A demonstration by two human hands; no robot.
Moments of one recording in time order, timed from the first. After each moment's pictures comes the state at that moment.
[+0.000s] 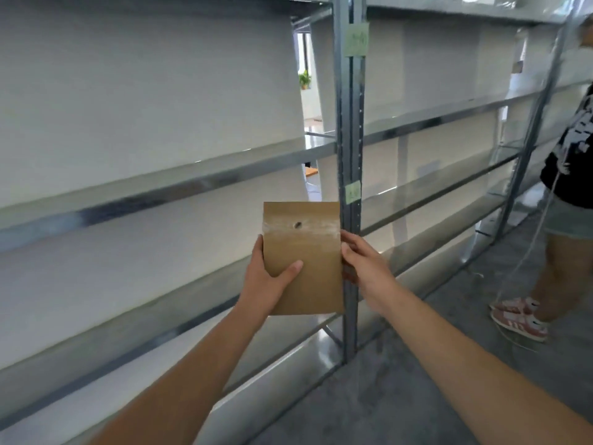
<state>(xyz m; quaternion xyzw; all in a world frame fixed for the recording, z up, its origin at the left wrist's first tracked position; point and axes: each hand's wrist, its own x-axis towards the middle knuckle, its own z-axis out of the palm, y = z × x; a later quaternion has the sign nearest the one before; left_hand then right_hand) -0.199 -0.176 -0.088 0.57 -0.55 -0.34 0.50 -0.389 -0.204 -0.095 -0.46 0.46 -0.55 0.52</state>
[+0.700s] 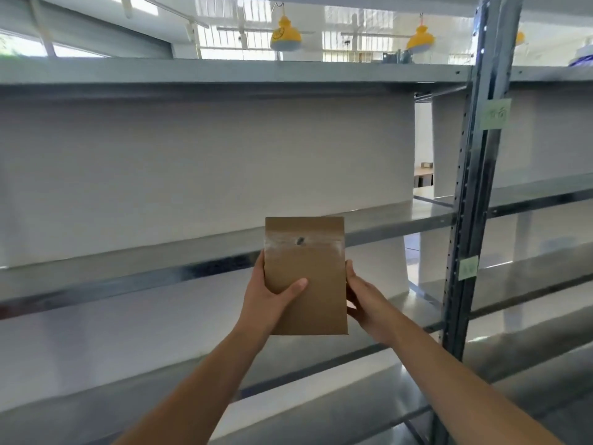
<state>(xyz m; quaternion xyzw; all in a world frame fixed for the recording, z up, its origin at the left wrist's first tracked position) -0.007 -0.183 0.007 0.57 -0.49 -0.25 0.60 -0.183 -0.281 -0.022 -0.57 0.36 -0.38 0.64</state>
